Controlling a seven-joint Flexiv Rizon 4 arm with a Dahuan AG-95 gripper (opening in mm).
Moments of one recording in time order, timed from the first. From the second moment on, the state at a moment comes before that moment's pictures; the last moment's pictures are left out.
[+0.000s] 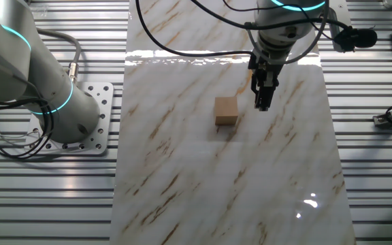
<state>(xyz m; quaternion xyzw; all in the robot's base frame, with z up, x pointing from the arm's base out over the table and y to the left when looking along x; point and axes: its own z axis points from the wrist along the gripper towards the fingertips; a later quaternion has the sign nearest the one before) 0.500 0.000 0.170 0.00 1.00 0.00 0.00</state>
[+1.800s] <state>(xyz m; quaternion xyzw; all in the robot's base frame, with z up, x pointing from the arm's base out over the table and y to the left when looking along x) 0.499 0.000 0.170 -0.02 1.00 0.01 -0.01</state>
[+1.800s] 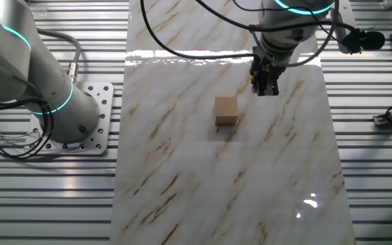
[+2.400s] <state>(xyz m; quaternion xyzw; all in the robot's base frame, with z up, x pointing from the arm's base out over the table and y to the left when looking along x) 0.504 -0.003 0.152 -0.03 1.00 0.01 0.00</state>
